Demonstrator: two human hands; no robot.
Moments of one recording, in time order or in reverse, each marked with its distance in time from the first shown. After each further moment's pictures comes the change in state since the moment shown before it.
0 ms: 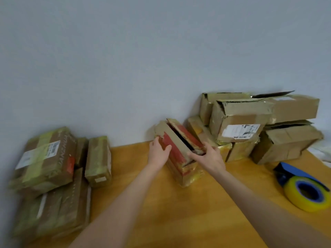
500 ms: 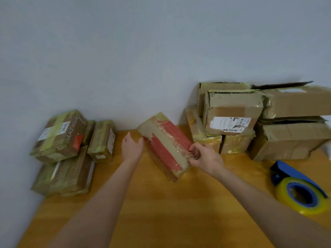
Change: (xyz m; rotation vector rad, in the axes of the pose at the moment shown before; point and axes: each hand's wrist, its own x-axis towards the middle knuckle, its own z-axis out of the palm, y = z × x) left_hand -0.045 -0.003 -0.001 0.112 0.385 -0.275; right_hand 0.011 0.063 -0.047 -0.200 -0.260 -0.440
